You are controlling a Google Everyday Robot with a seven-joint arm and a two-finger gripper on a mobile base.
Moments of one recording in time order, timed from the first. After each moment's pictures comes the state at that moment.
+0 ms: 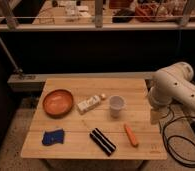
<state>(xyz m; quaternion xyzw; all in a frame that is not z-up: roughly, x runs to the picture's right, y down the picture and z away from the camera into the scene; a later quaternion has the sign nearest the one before) 0.283 0.108 0.685 -0.28 0.02 0.02 0.96</state>
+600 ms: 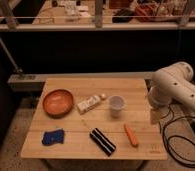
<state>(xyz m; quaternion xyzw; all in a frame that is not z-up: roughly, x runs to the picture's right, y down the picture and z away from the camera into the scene) 0.277 0.105 0.684 -0.28 0.02 0.00 0.96</state>
